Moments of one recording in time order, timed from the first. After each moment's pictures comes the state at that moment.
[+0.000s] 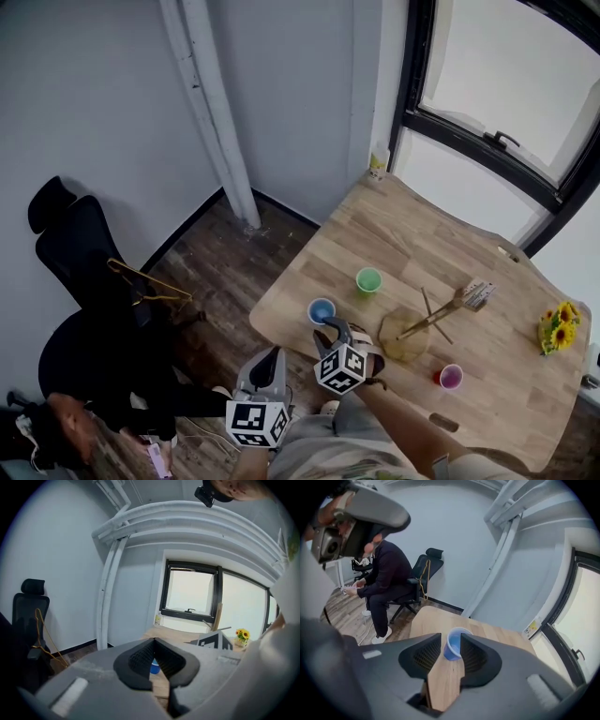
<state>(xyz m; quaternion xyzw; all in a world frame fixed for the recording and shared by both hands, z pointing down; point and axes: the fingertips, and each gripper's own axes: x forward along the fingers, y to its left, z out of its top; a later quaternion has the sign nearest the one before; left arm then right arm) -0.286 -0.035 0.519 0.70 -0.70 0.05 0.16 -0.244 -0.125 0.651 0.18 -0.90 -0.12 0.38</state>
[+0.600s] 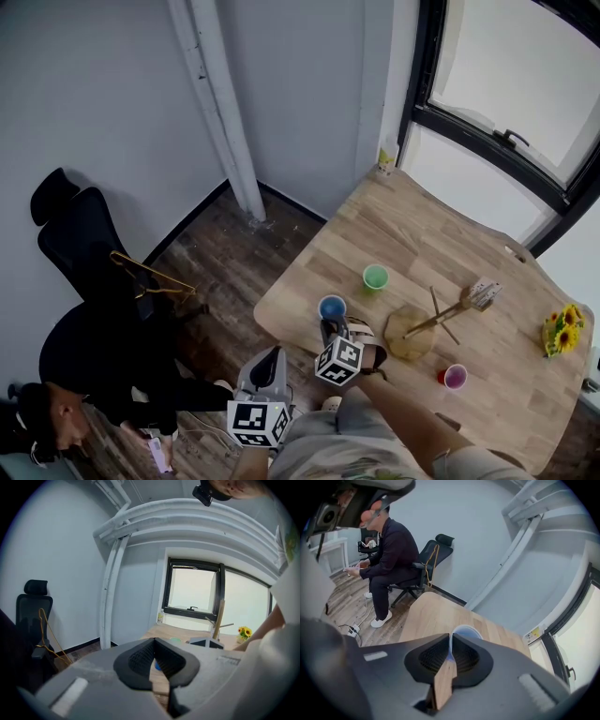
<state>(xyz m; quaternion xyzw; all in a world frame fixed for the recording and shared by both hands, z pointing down) -0.296 -0.028 0.528 0.69 -0.71 0.06 0.16 -0.252 -0.135 0.686 0.15 -0.87 -0.18 0.44</state>
